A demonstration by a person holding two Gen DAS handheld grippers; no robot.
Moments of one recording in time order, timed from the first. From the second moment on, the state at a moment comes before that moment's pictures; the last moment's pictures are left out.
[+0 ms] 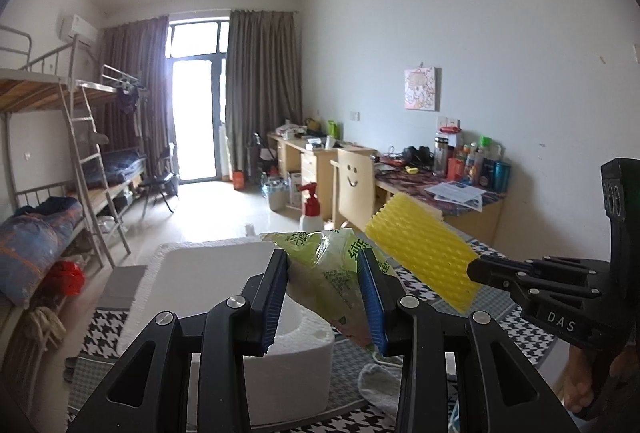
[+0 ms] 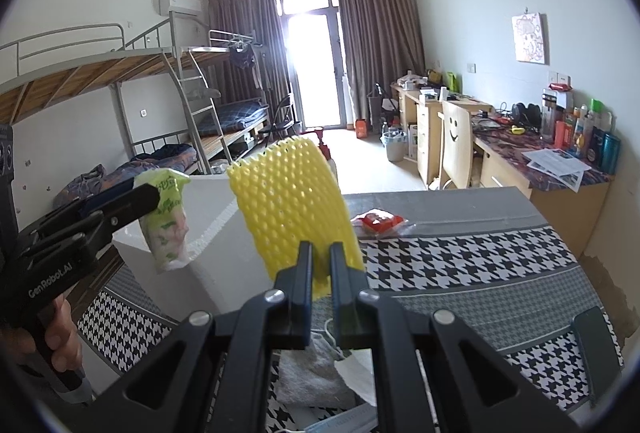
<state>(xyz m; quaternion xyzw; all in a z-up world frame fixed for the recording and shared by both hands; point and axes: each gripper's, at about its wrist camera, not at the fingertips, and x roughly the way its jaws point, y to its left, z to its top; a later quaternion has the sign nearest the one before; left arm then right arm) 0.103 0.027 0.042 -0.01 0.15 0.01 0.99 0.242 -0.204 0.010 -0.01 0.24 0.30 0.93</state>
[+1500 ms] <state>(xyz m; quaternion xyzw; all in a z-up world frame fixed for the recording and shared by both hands) 0.144 0.089 0.037 -0.02 0.18 0.10 0.98 0.267 -0.147 0.013 0.00 0.26 0.34 0.91</state>
